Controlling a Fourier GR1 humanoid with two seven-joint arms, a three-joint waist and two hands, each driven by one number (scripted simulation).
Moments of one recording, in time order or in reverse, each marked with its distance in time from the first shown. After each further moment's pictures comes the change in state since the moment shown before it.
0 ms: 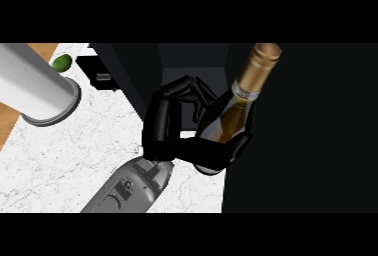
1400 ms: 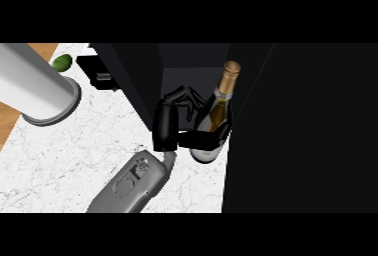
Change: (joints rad) left arm 0.002 0.002 -0.007 0.372 0.173 0.039 -0.384; right arm -0.008 -0.022 -0.055 0.008 -0.014 0.029 -0.015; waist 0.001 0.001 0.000
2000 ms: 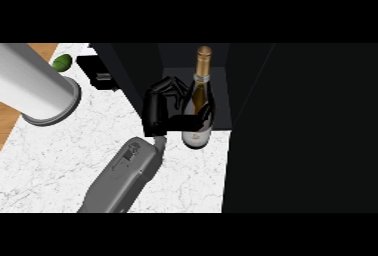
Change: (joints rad) left arm -0.054 0.000 0.141 0.159 0.063 -0.088 -0.104; right arm 0.006 0.012 0.003 0.027 -0.003 0.003 -0.024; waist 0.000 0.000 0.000
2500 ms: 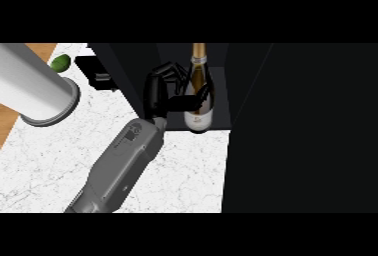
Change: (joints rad) left arm -0.154 0.000 0.084 0.190 0.046 -0.073 0.014; right arm -0.007 0.000 -0.003 0.005 -0.003 -0.005 -0.001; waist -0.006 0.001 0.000
